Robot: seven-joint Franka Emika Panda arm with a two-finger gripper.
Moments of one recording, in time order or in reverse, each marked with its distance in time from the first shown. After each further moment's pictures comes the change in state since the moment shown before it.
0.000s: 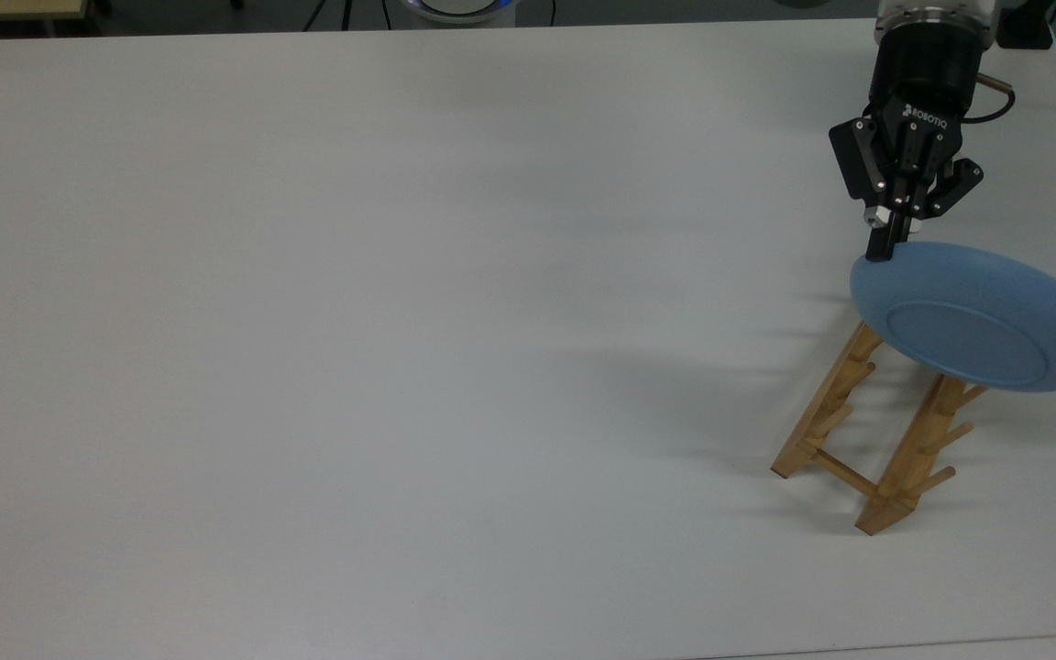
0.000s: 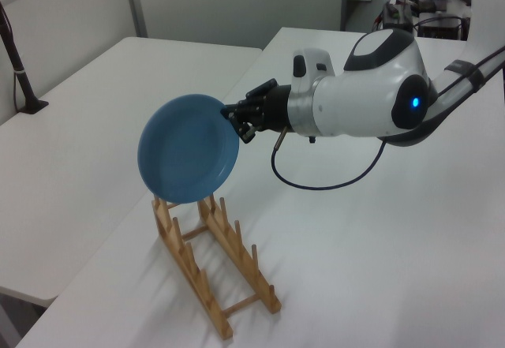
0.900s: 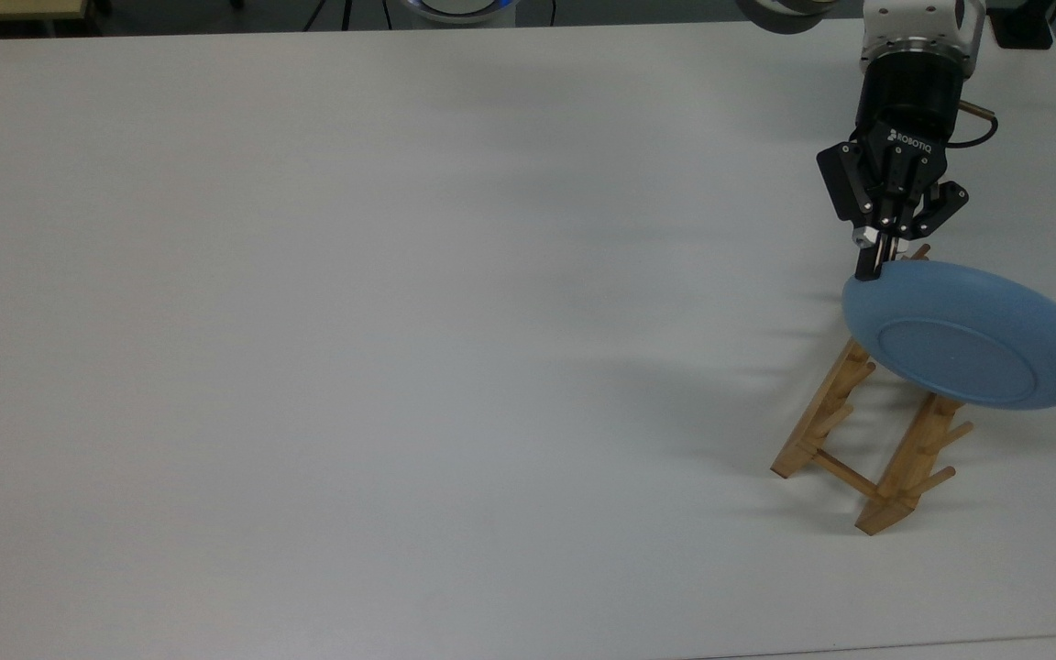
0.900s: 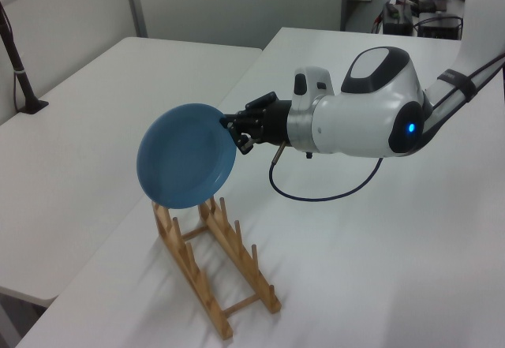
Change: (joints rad) arm 0.000 0.027 -0.002 -0.026 -0.105 -0.015 0.116
